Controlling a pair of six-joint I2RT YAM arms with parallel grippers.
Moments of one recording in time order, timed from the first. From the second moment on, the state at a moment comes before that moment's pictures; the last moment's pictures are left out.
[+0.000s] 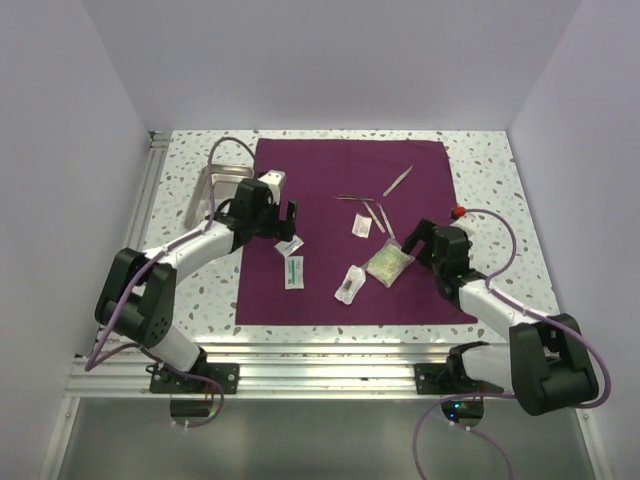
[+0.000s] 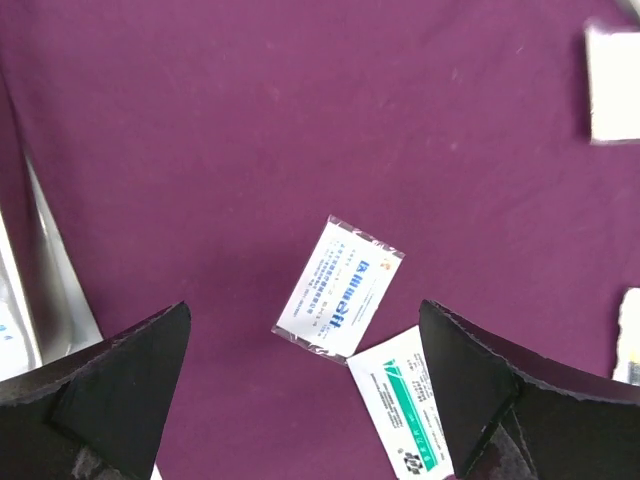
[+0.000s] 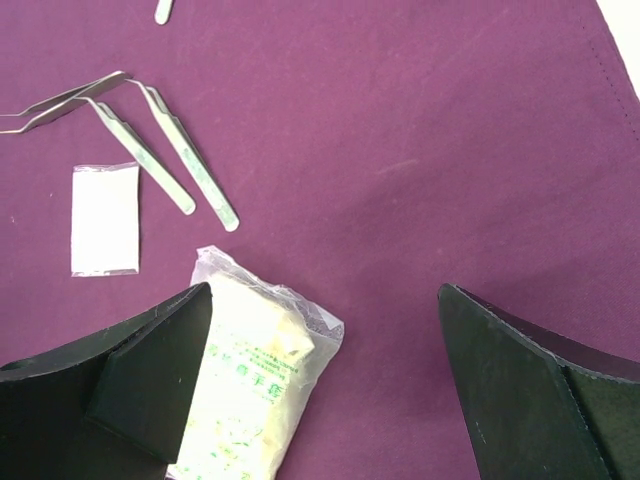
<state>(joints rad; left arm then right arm) -0.40 1.56 0.97 -0.14 0.03 -0.18 0.22 1.20 0.41 0.20 0.24 0.61</state>
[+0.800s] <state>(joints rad) -0.52 1.80 1.02 -0.15 -0.07 -0.07 0.23 1.22 0.43 0.20 0.22 0.60</state>
